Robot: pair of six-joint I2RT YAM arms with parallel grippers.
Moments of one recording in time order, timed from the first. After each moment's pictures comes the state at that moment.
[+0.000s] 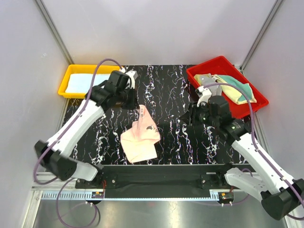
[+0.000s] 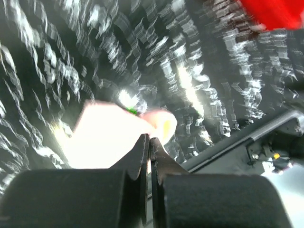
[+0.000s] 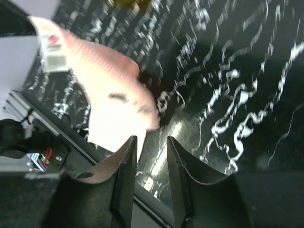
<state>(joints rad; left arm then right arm) -0.62 1.36 1.54 -0.94 0.08 -0.38 0.50 0.93 0.96 -0.46 -0.27 0.37</state>
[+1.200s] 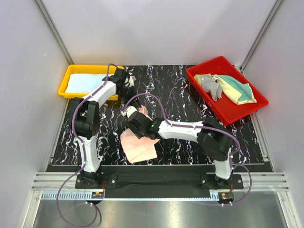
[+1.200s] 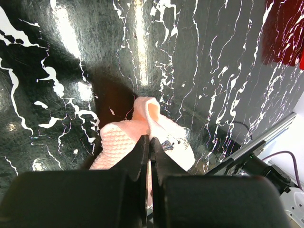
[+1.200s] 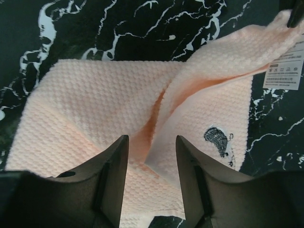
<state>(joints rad) -0.25 2.02 1.59 -0.74 0.53 -0.41 1.09 1.93 1.34 -0.23 0.27 0.15</state>
